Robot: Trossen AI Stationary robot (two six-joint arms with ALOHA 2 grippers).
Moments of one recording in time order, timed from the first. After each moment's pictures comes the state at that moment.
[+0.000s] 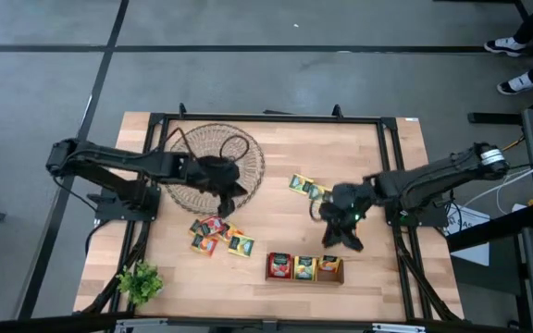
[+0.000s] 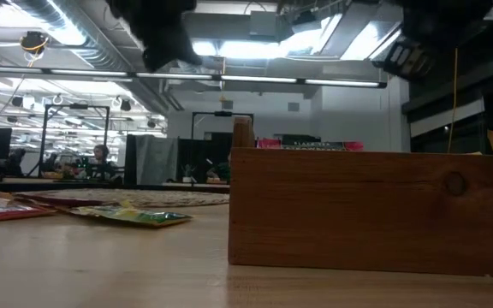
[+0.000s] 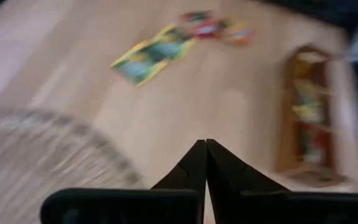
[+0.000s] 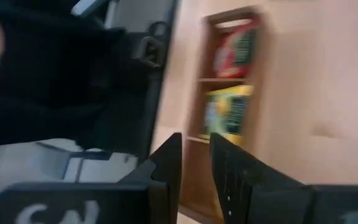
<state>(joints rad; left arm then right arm) -0.03 1.24 0.95 -0.39 -0.05 -0.35 0.23 1.21 0.83 -0.39 -0.48 0.45</state>
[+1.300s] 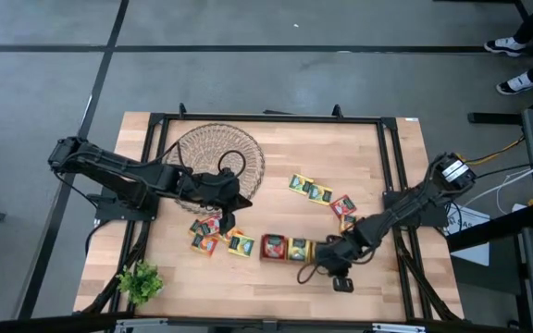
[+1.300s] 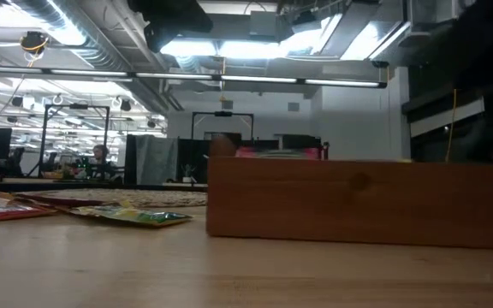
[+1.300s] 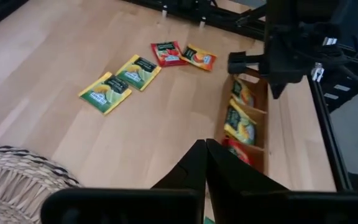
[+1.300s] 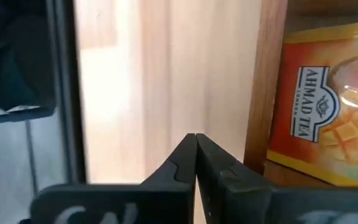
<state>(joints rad) -0.19 1.25 0.95 -0.27 -0.19 -0.40 0.57 1.64 0.83 -0.30 -0.25 0.69</state>
